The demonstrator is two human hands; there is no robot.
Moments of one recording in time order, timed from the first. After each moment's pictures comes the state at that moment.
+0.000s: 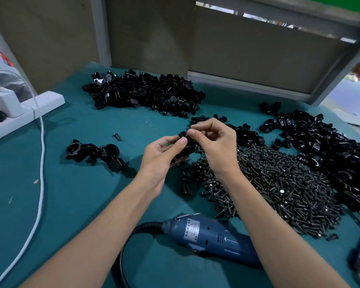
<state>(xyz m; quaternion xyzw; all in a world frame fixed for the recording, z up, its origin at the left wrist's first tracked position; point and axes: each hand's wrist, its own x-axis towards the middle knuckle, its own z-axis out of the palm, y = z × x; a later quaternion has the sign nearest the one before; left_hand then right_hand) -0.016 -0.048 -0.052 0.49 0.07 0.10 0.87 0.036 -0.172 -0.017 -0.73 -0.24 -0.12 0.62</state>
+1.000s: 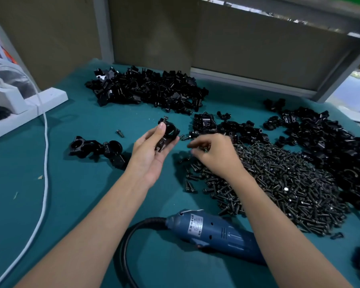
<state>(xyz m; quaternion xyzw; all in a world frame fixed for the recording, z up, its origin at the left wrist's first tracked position) -0.014 -0.029 -0.045 0.29 0.15 0.12 0.94 0.040 -0.184 -0.023 -0.92 -0.26 -0.02 0.30</state>
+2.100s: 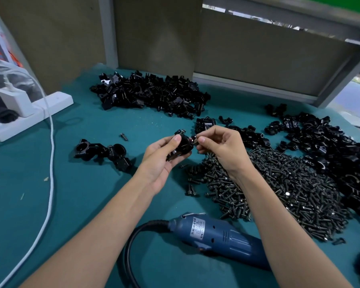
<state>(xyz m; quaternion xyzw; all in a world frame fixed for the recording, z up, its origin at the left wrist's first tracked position) -0.017 -0.037 -0.048 0.38 0.12 0.07 0.91 0.042 -0.189 -0.013 -0.74 -0.24 0.05 0.63</state>
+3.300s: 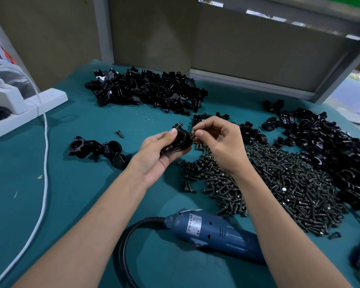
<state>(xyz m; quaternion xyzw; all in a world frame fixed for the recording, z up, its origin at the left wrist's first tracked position) -0.020 -0.031 -0.039 0.36 0.08 0.01 0.93 0.041 -0.189 -0.012 -0.75 -0.33 -0.07 0.57</state>
